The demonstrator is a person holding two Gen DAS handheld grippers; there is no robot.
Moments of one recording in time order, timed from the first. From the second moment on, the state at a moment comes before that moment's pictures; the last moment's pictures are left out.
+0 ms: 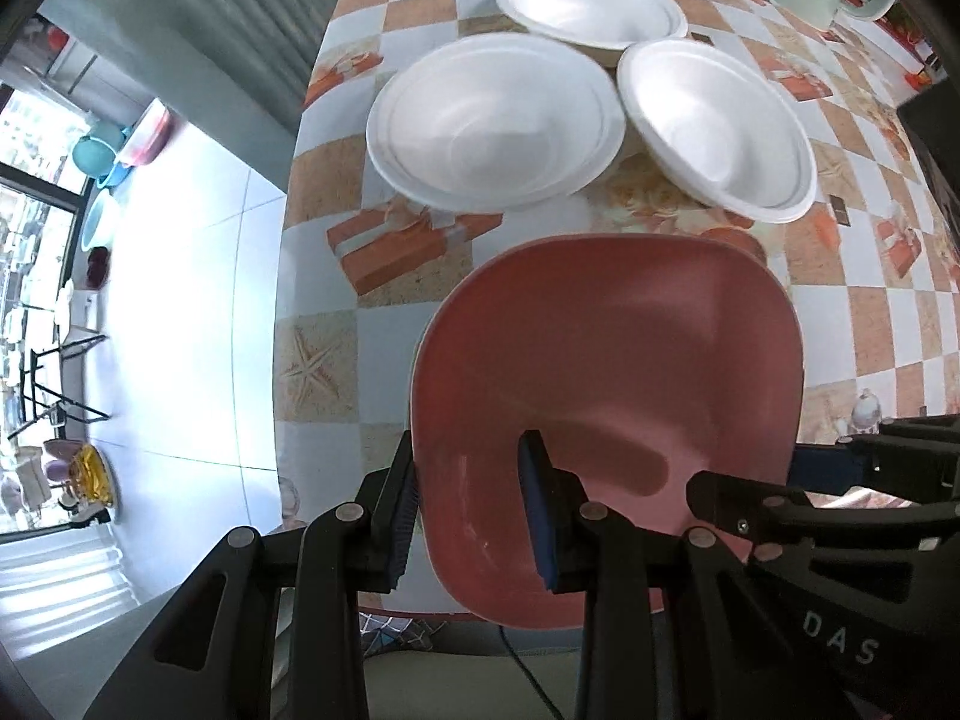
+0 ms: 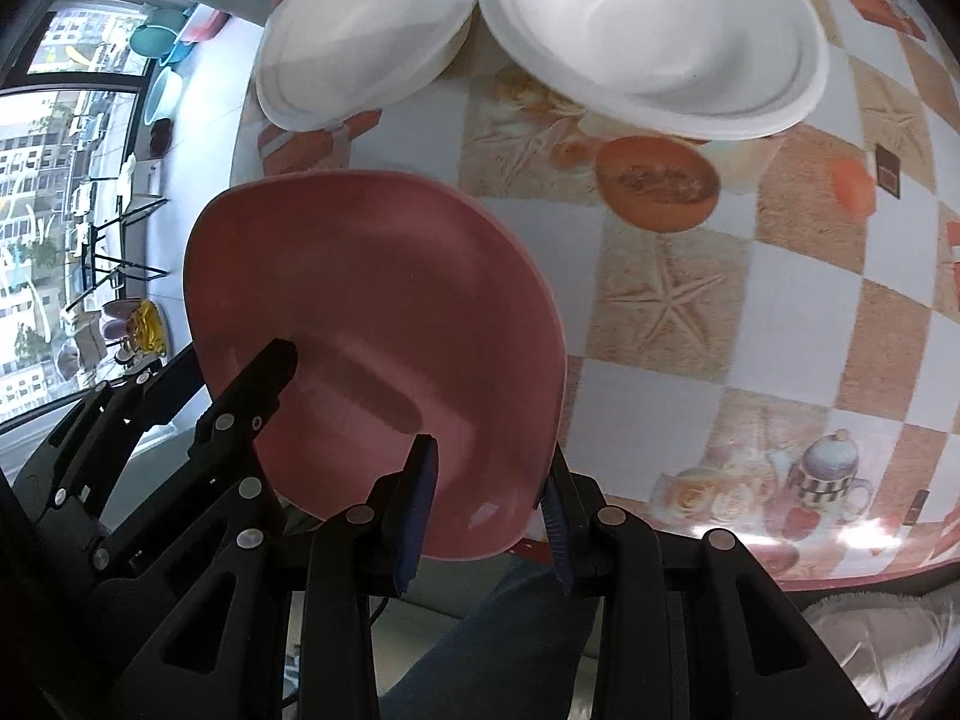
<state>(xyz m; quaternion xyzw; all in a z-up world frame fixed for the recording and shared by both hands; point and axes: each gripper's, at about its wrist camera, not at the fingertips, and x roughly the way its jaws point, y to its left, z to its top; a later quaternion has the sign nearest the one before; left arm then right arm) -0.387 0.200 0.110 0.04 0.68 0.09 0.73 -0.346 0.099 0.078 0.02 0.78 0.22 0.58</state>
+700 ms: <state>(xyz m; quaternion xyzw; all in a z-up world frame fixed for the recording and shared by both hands) -0.388 0.232 0.112 0.05 0.65 0.10 0.75 -0.350 0.084 0.068 0.05 0.79 0.21 0.57</state>
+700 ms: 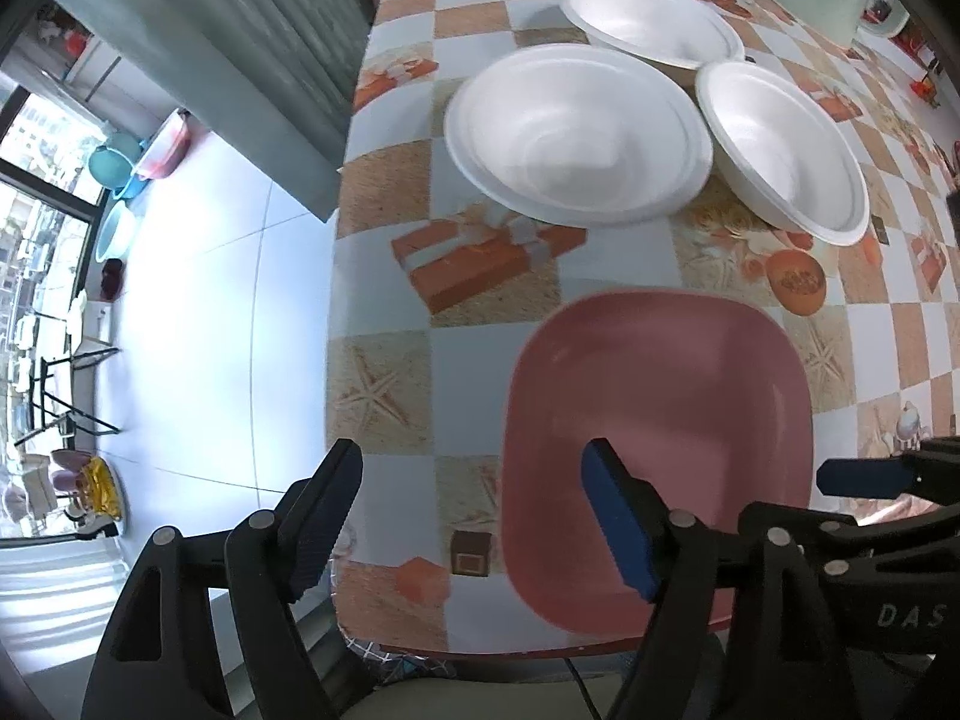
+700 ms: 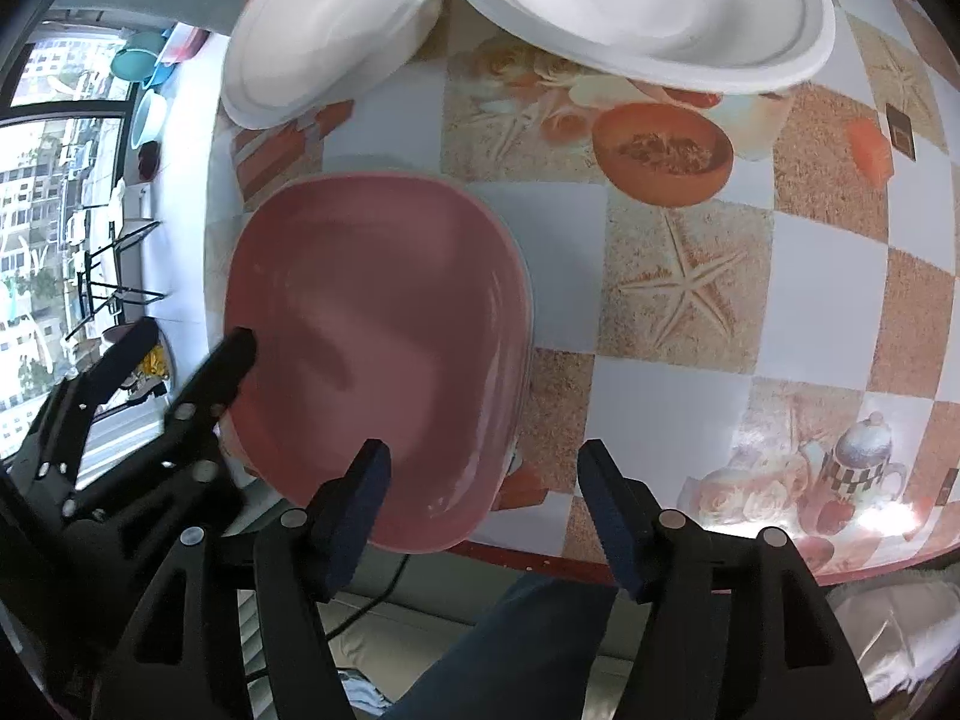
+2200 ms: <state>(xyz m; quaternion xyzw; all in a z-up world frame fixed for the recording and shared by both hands) -0.255 0.143 0.075 -0.14 0.69 0.15 0.70 -0.168 0.007 0.074 -0.07 0.74 0.20 0.64</state>
